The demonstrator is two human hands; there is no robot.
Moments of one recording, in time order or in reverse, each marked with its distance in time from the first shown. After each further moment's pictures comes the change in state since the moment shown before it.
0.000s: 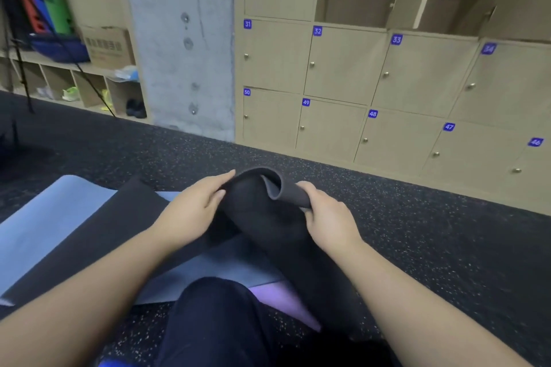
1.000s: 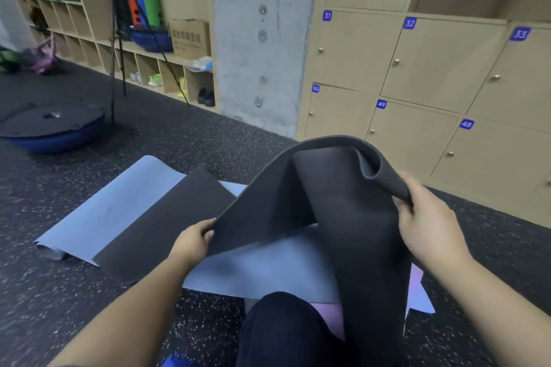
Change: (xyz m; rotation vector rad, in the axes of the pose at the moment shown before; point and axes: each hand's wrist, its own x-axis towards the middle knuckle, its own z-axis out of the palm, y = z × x) left_hand -0.028 -0.208 0.003 0.001 0.024 -0.666; right_hand 0.063 -0.022 -0.002 0.205 0.094 0.100
